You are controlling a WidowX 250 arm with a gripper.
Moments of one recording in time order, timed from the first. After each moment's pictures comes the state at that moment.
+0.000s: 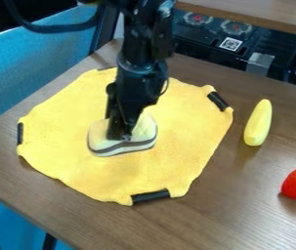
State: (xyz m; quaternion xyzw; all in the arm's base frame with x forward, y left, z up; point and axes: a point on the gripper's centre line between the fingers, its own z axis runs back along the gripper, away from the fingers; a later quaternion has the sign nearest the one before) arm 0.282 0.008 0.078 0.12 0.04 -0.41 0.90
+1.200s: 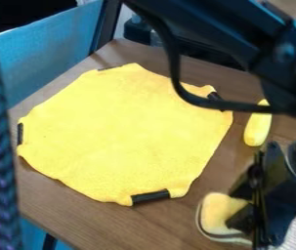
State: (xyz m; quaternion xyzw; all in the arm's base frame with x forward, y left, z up) arm 0.244 -0.179 0.062 0.16 0.04 -0.56 0.81
